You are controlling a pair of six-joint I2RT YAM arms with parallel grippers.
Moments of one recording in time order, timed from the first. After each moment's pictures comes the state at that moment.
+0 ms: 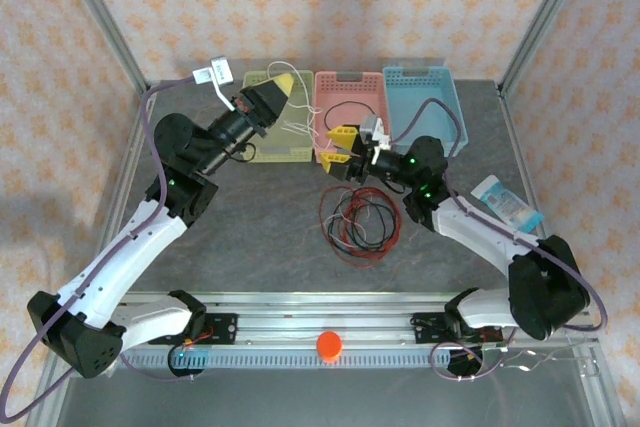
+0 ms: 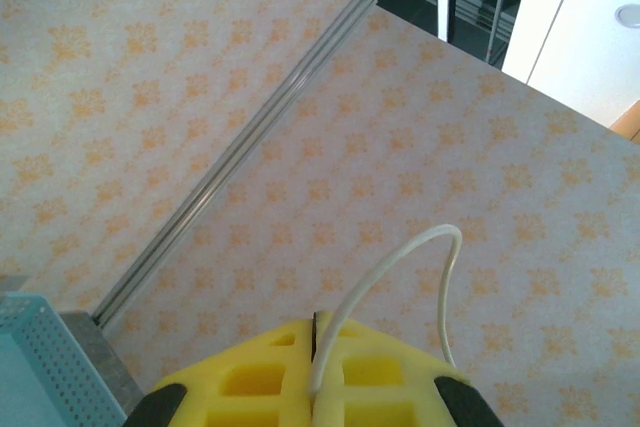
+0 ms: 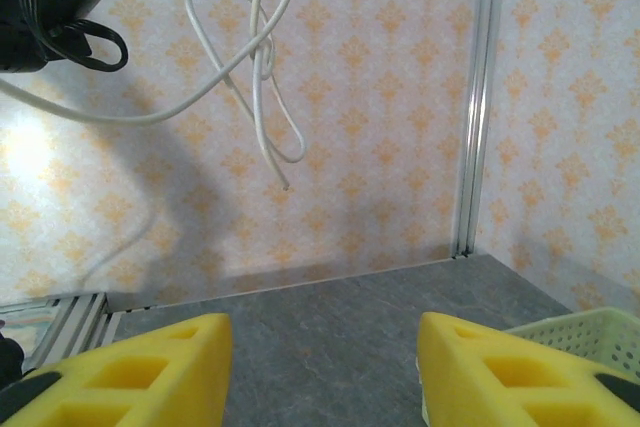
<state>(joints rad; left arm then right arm) -0.48 1.12 1.15 0.36 0.32 -0.88 0.53 1.32 0.80 0.75 -0.77 0.13</state>
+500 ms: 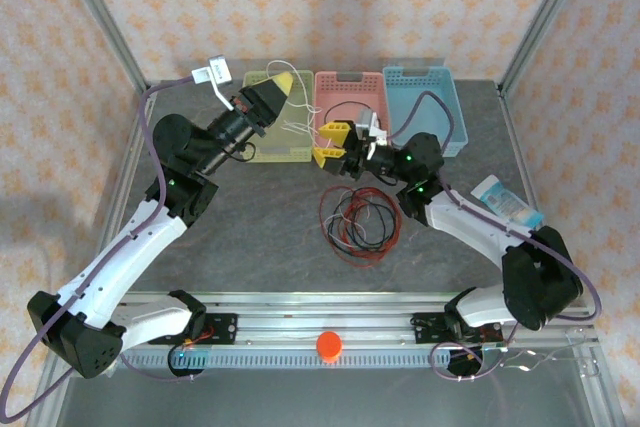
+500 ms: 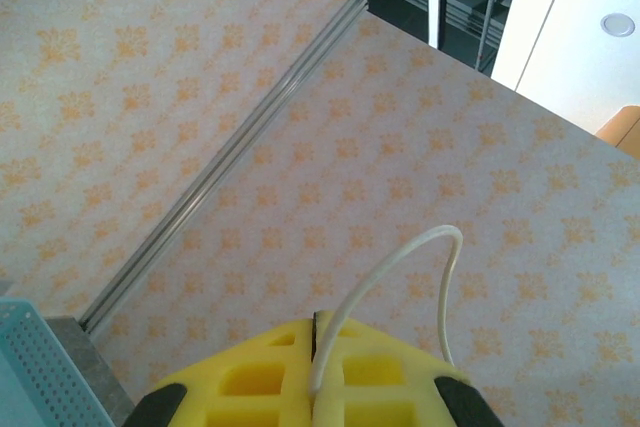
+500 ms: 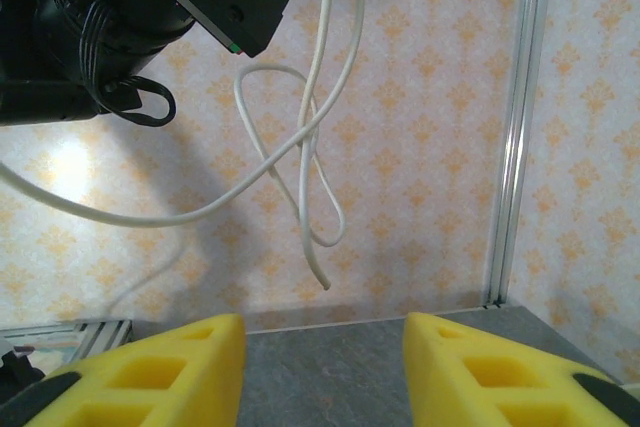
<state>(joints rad) -0.48 1.12 1.15 0.38 0.32 -0.89 0.56 1.37 0.85 0.84 -0.80 0.18</state>
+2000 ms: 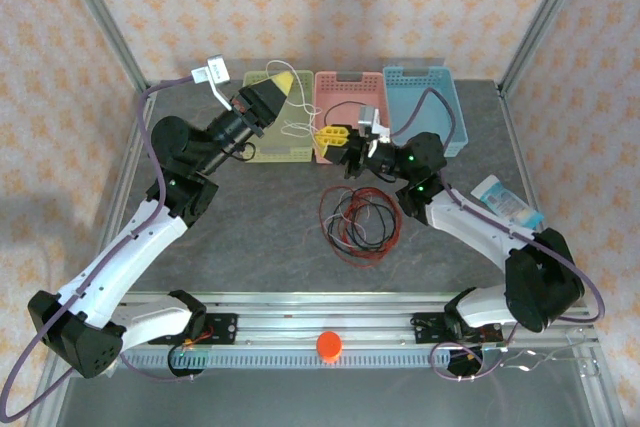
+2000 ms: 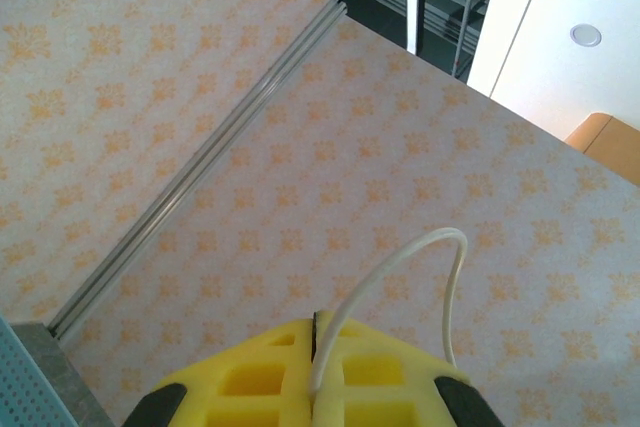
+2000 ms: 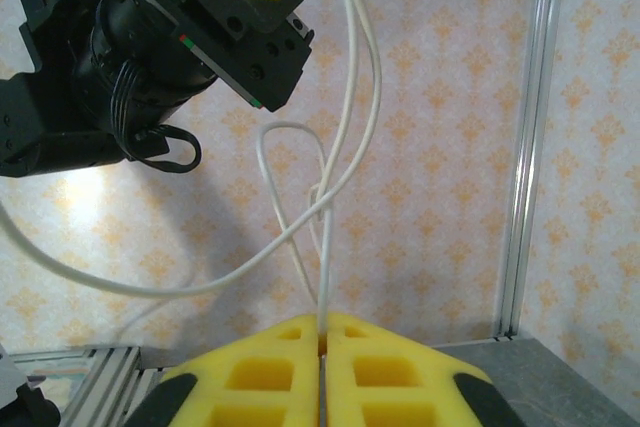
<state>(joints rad) -0.48 1.12 1.14 0.43 0.34 -0.93 0.57 1.36 0.88 0.87 -0.79 0.22</state>
